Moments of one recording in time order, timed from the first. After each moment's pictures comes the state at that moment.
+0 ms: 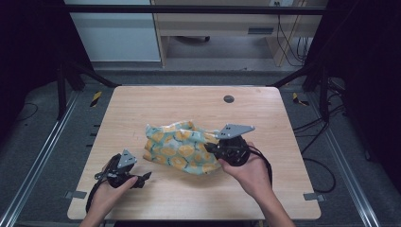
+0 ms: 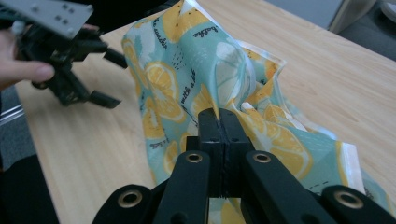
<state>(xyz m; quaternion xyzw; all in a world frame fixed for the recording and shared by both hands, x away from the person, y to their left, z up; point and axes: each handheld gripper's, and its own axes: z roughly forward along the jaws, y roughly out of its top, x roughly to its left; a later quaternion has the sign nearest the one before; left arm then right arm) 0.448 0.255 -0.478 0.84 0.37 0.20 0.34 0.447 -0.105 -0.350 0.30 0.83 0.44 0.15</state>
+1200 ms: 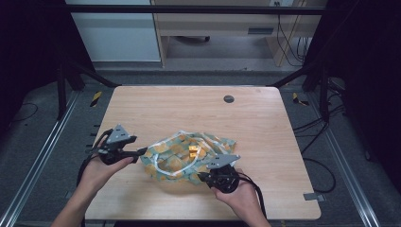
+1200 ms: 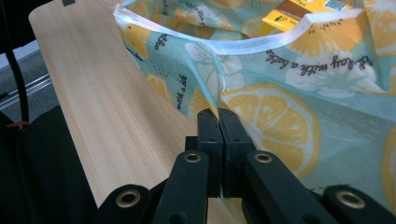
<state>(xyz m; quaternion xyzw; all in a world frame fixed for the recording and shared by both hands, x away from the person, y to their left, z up) 0.483 0.250 -0.393 0.85 0.32 0.21 0.37 0.417 -0.088 -0.432 0.30 0.86 0.41 0.09</state>
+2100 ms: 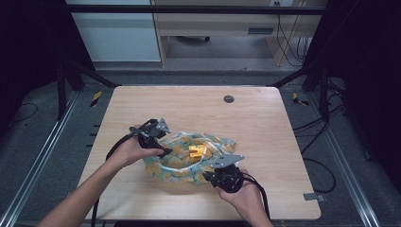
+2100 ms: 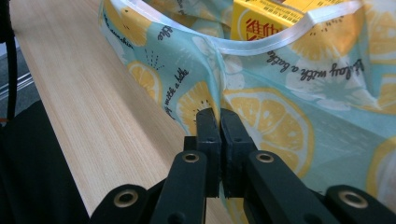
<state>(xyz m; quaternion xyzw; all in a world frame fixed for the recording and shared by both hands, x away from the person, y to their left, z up) 0.547 0.168 -0.415 0.94 0.22 0.13 0.22 0.417 -0.099 -0.434 0.31 0.86 0.40 0.10</state>
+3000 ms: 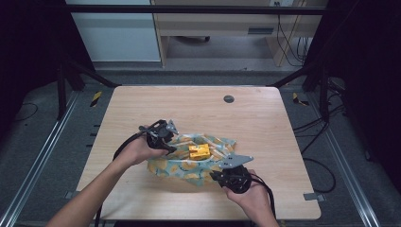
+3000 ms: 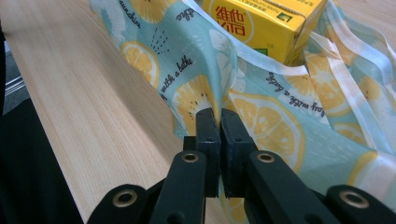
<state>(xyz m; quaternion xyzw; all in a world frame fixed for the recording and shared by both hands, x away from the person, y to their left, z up) 0.550 0.148 -0.418 0.95 0.20 0.12 0.20 0.415 -0.119 -0.435 0.32 0.85 0.40 0.11</state>
